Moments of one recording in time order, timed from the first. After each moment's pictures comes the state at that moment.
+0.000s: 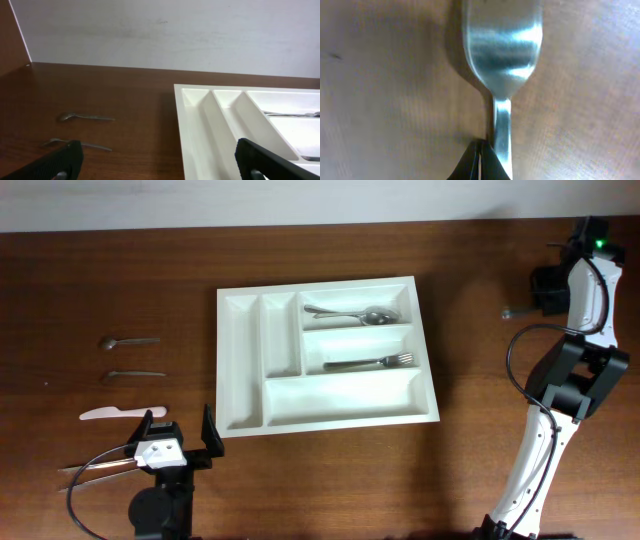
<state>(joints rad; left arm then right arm) 0.04 0.01 0.01 -0.08 -0.03 -0.05 -0.41 2.75 2.61 -1.24 -0.02 1.09</state>
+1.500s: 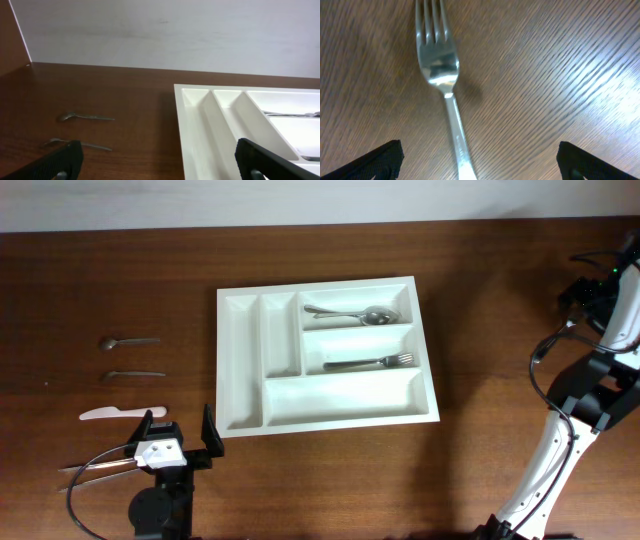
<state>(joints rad) 0.04 0.01 0.01 -0.08 -0.03 -0.05 -0.54 2.74 2.84 -1.59 0.06 0.42</state>
